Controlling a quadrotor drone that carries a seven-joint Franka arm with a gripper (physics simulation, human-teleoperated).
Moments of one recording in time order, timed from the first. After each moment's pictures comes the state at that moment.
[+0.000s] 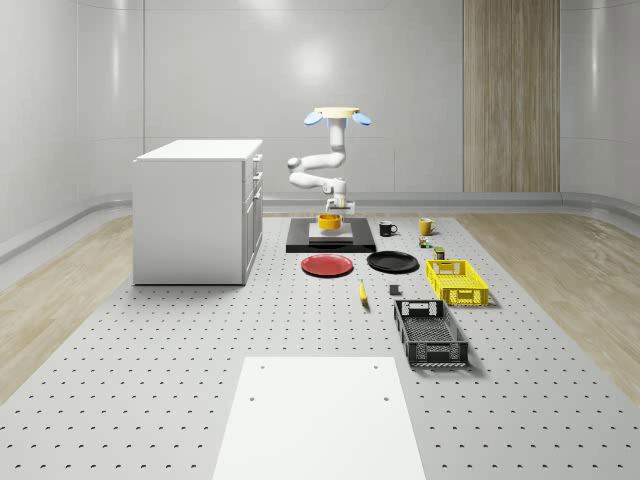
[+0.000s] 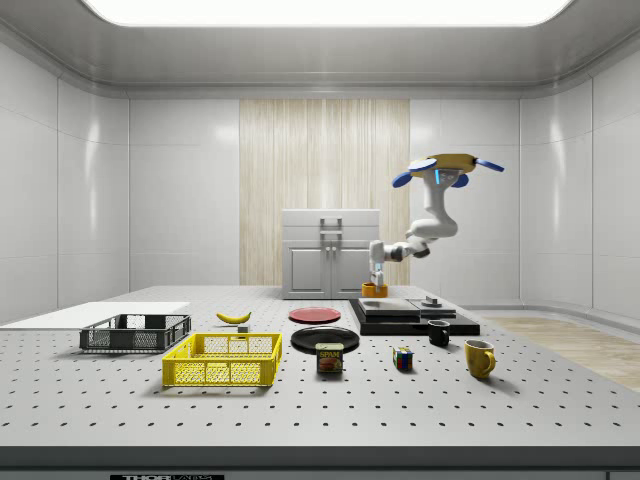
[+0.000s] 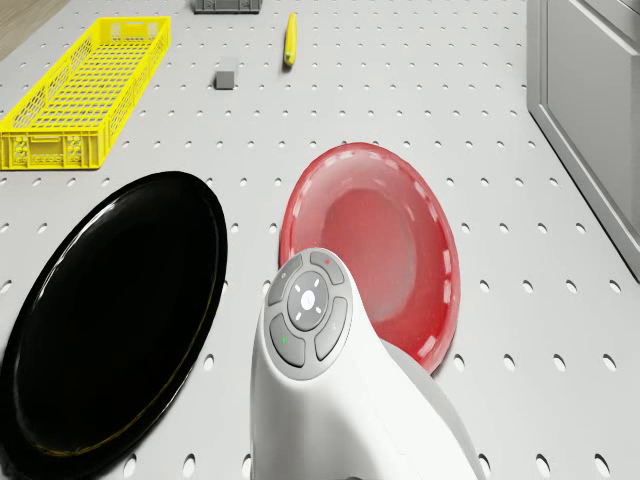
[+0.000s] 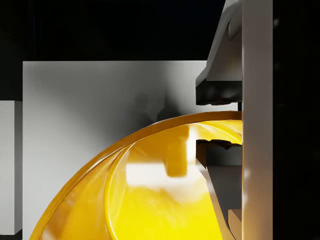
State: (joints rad) arm -1.29 -1.40 1.09 -2.69 -2.08 1.61 1.68
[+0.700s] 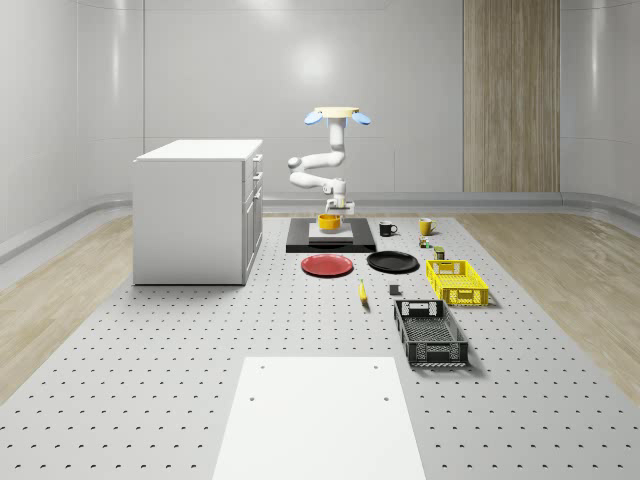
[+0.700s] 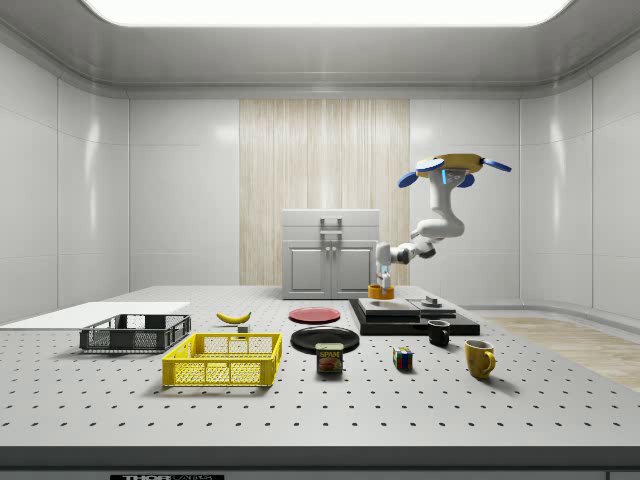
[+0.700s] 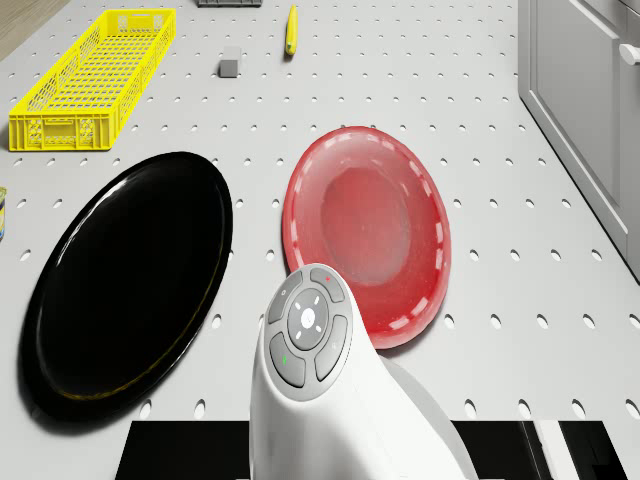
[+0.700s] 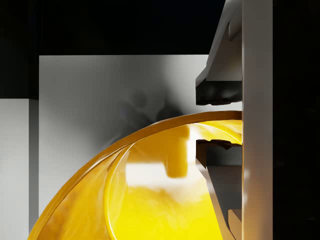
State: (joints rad) arm -1.30 -1.39 1.04 -2.66 -2.12 1.64 1.68
